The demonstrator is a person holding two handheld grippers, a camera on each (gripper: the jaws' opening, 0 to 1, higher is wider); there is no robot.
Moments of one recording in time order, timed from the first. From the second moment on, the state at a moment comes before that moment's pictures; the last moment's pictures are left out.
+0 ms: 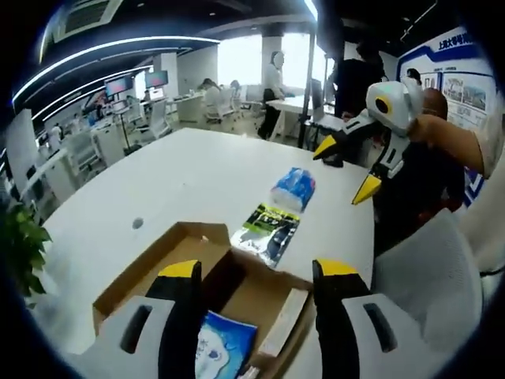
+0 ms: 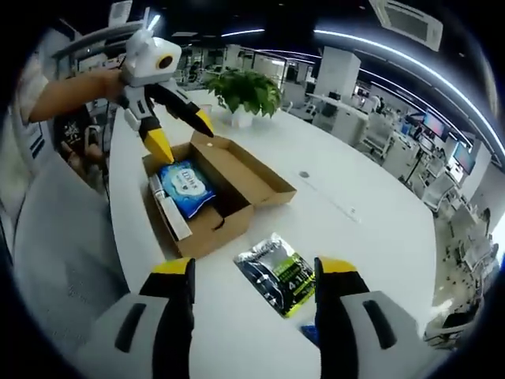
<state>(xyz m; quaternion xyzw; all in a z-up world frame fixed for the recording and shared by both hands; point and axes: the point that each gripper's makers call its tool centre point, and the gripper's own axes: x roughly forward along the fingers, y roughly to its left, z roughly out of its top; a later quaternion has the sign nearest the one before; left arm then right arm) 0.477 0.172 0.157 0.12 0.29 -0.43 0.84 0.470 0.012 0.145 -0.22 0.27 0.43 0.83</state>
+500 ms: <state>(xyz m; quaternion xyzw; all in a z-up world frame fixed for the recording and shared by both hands) 0.463 0.260 0.133 0.09 0.32 -0.35 0.87 0.471 0.077 0.119 -0.19 0.28 0.46 0.82</state>
